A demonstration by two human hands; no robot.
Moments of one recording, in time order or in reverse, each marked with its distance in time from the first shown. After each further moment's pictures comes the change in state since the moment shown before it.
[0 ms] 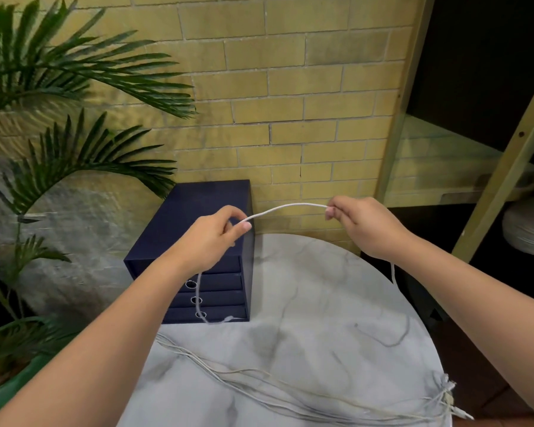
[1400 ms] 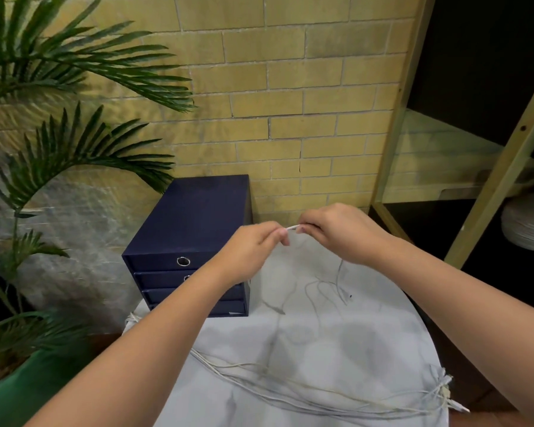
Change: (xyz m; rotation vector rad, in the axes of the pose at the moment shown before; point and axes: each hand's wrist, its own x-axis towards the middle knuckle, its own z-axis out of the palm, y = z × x) left_hand -0.002 0.031 0.051 -0.157 -0.091 0.104; right_hand 0.003 -0.024 0.021 -0.259 -0.120 -0.314
